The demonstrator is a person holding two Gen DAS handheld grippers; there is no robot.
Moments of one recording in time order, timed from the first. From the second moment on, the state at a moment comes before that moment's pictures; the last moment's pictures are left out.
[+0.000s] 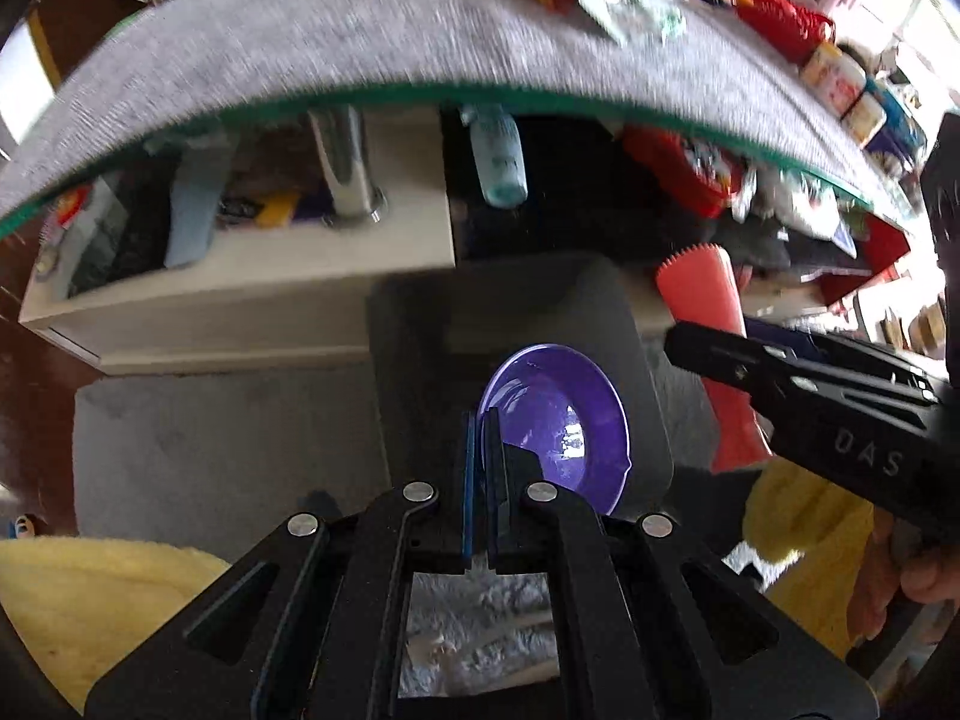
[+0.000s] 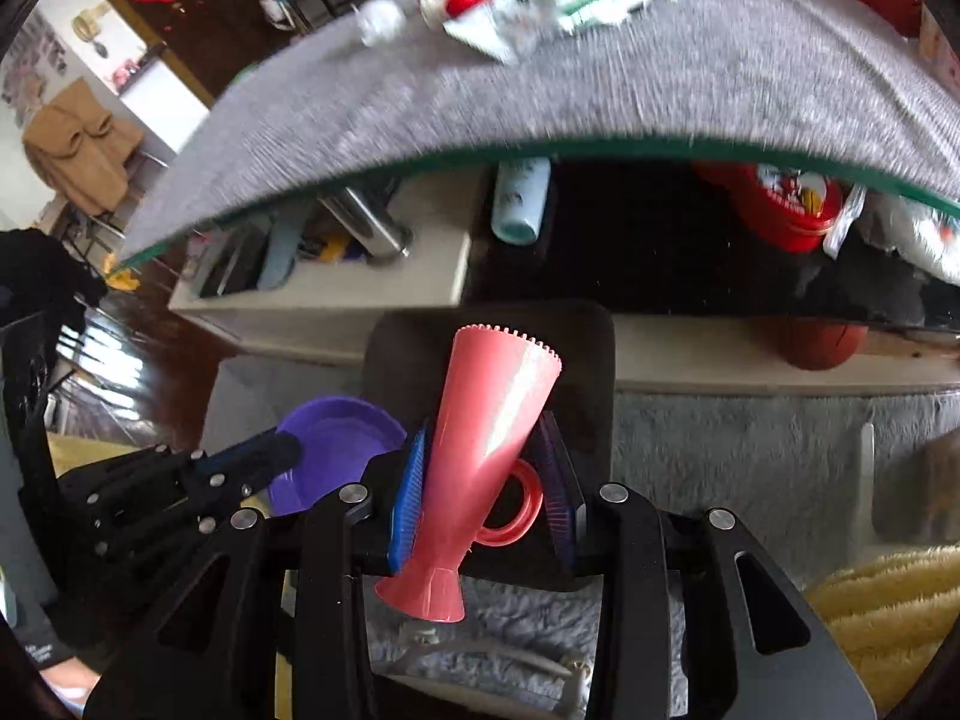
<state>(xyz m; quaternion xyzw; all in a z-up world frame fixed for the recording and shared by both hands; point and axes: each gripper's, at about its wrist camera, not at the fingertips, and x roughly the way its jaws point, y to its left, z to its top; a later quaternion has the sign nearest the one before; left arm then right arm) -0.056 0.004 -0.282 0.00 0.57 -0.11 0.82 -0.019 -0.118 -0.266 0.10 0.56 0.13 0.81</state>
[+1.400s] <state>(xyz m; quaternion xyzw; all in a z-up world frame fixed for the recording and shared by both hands) 0.035 0.014 -0.162 0.06 0.47 -0.10 0.88 0.072 -0.182 -0.163 0.12 0.48 0.07 0.87</state>
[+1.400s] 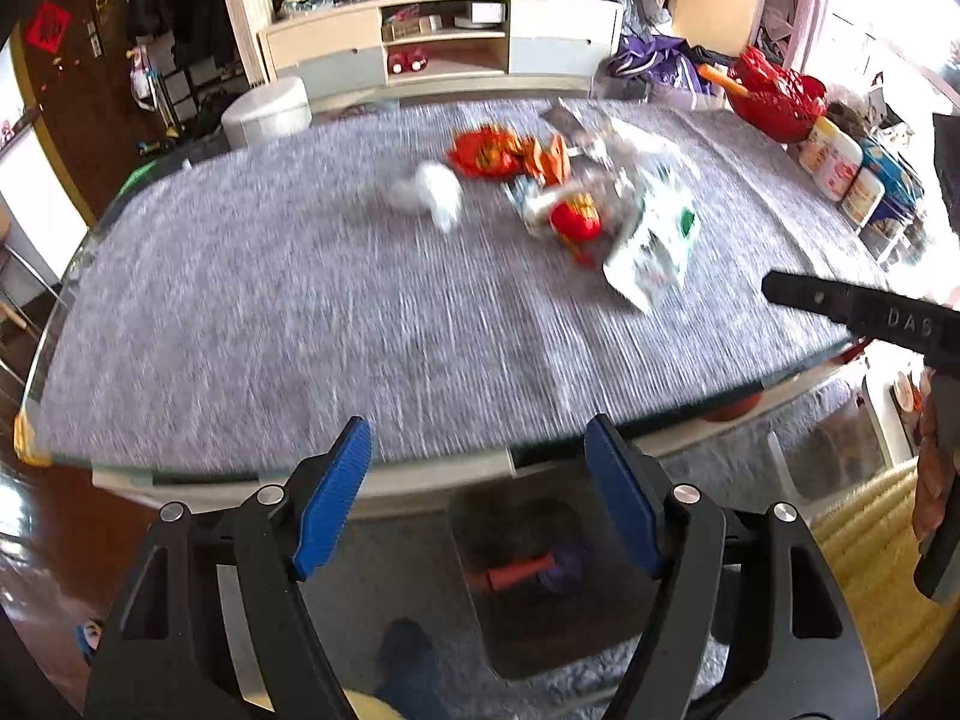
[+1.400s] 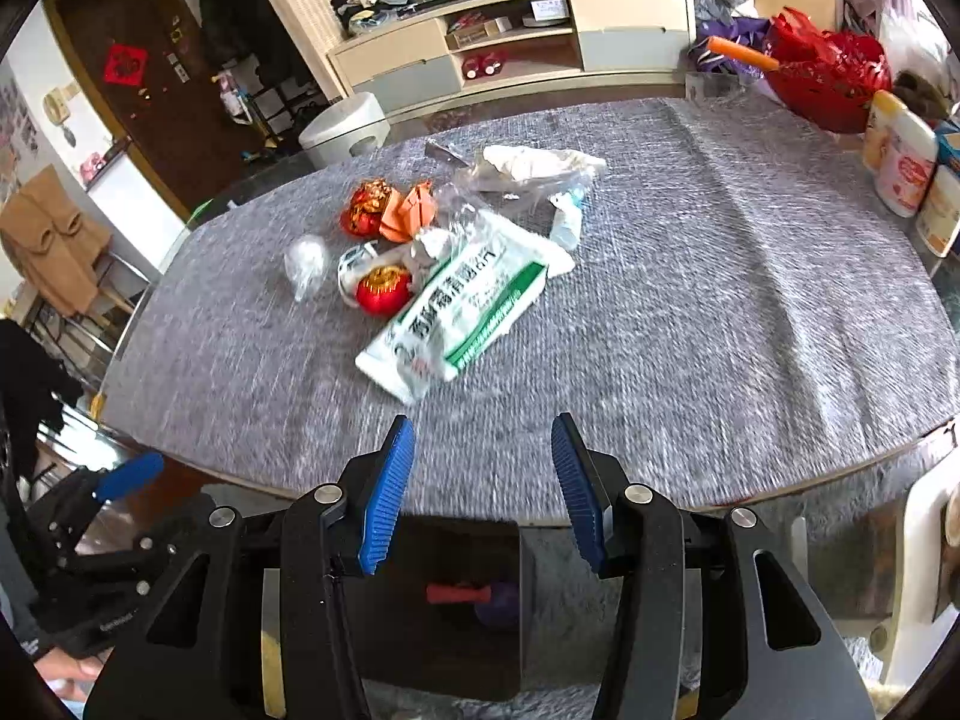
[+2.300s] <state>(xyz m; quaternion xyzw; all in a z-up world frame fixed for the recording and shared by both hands) 0.126 -0.065 -0.198 0.05 0.50 -0.23 0.83 0.180 -0.160 -0.176 0.07 0.47 0.12 0.87</state>
